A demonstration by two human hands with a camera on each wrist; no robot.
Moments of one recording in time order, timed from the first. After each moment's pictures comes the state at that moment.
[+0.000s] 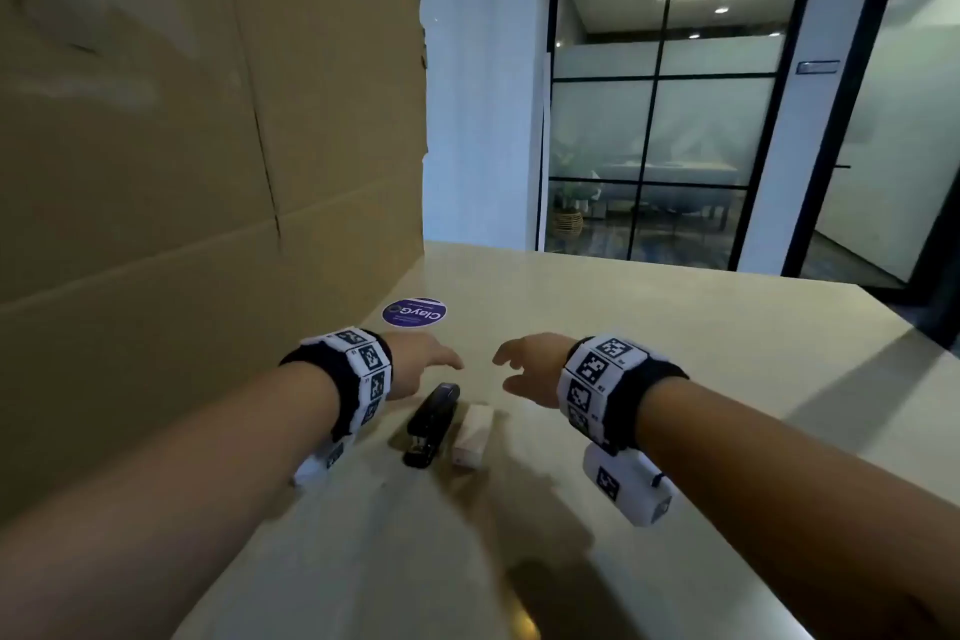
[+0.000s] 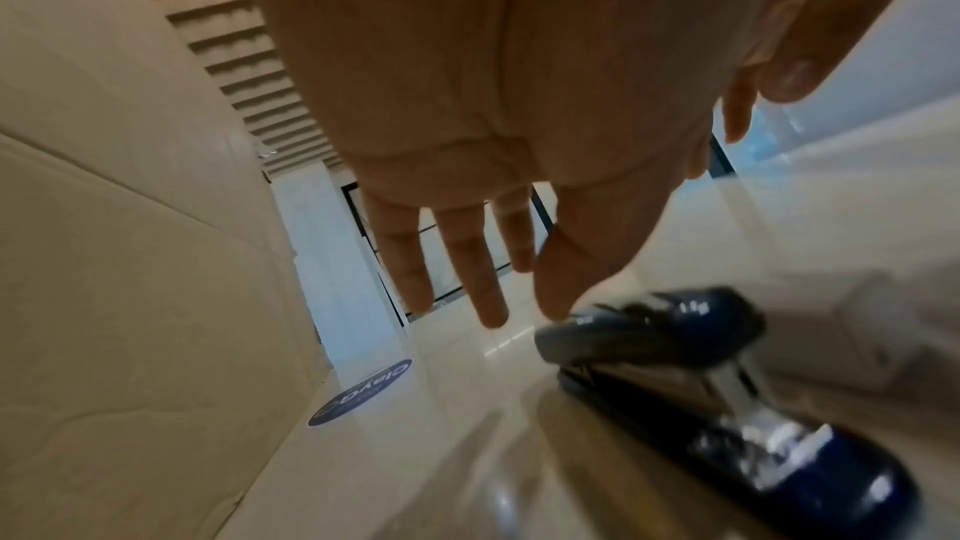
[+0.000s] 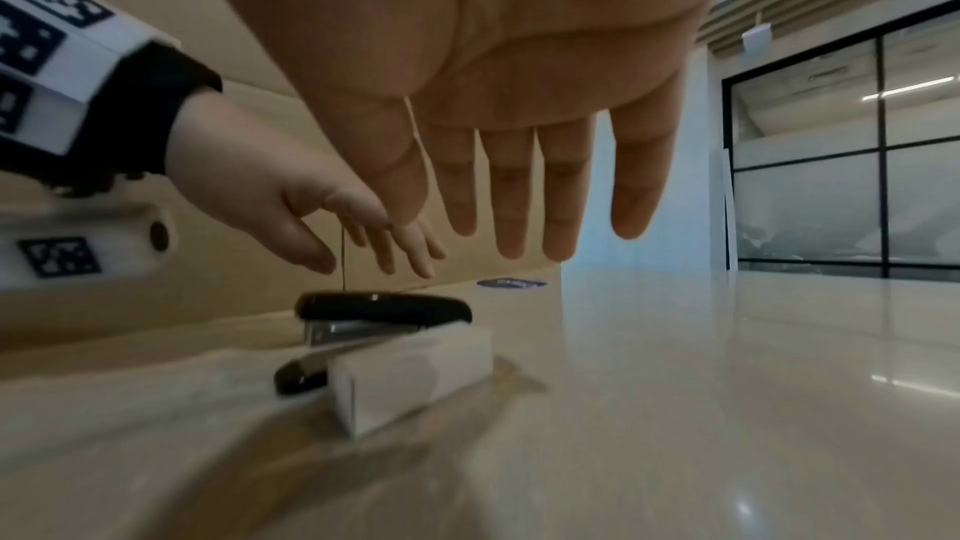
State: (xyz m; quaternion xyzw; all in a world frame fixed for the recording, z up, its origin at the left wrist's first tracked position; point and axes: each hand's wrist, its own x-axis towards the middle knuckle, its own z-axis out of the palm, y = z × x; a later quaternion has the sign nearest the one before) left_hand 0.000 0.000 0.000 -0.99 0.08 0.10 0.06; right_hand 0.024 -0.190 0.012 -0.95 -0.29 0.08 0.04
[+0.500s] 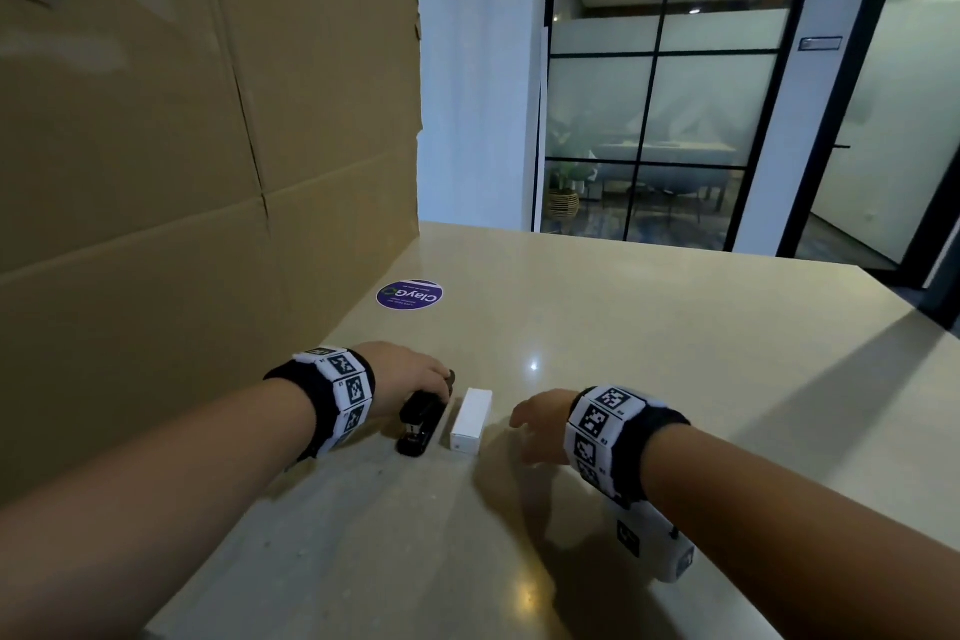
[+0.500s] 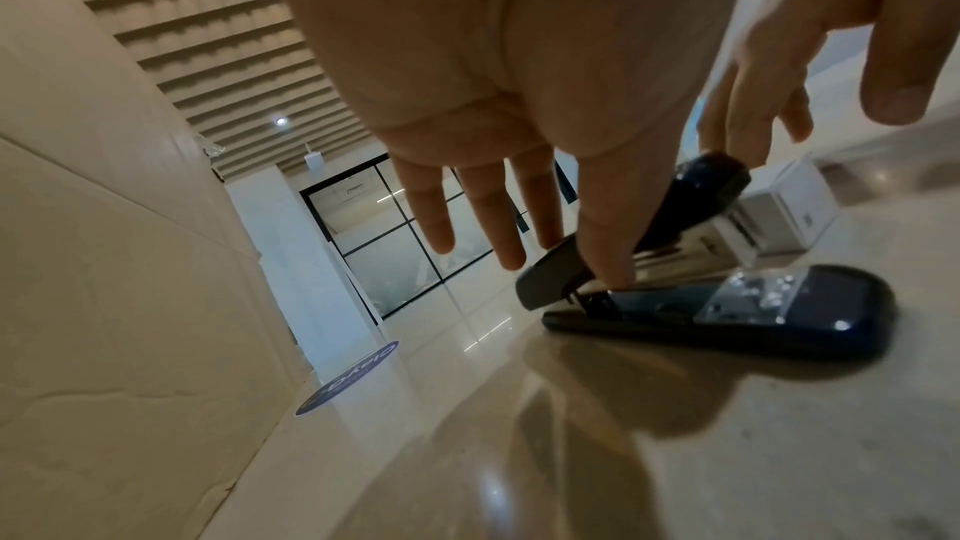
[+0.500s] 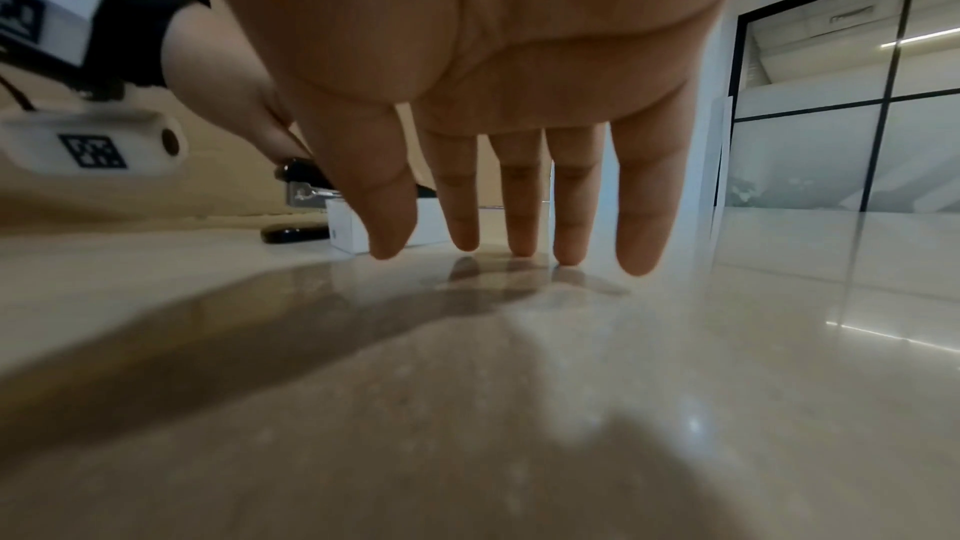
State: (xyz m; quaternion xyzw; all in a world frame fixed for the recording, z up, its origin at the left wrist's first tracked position) left_hand -0.006 0.011 -0.029 -0.97 0.17 0.12 0.14; right_hand 0.025 -0.199 -0.055 -0.94 -0.28 0.18 -0.11
